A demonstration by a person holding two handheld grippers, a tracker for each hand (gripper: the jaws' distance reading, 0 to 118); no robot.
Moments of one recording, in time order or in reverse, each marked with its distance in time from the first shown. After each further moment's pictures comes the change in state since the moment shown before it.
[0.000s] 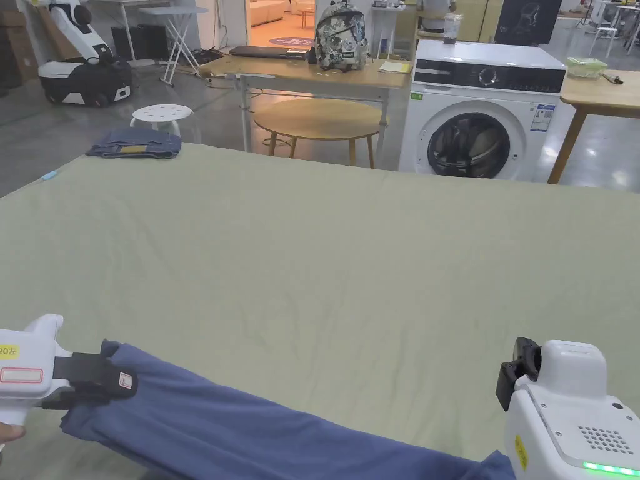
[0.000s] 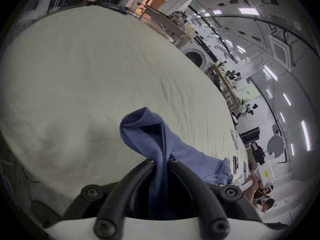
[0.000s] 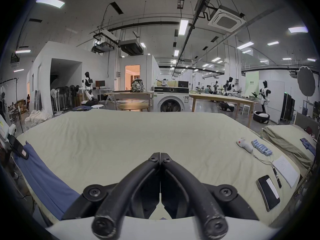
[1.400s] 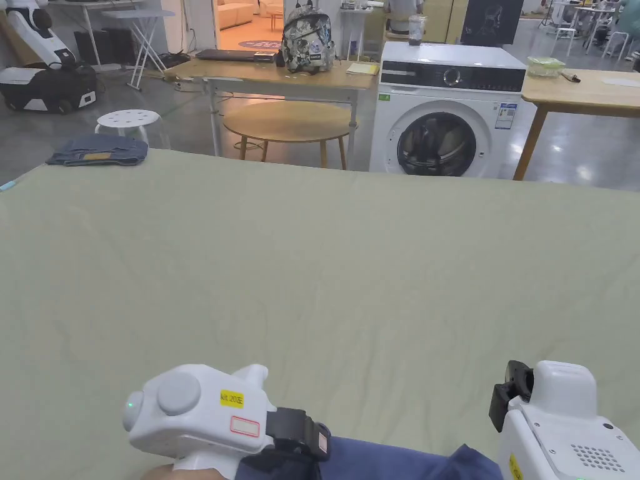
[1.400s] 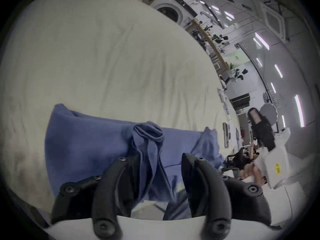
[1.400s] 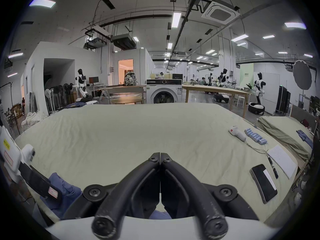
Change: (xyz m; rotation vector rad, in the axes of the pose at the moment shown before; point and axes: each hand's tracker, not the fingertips) left arm 0.158 -0.079 -0.180 -0.299 -0.136 -0.133; right arm 0.031 -0.018 0.007 -0.067 -0.048 -0.039
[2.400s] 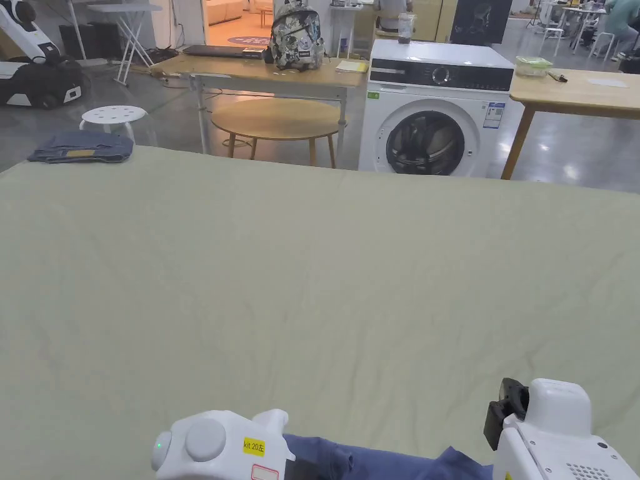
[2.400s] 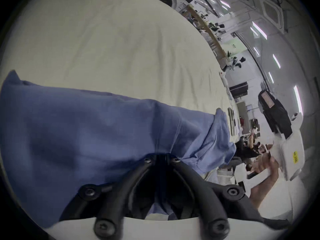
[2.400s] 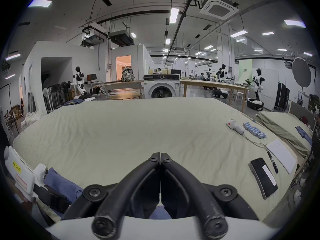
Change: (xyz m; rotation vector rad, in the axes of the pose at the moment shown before) left arm -0.007 -0.026 -0.077 -0.101 -0.024 -0.012; right arm 0.012 -0.012 0.000 -0.042 -0.013 -0.014
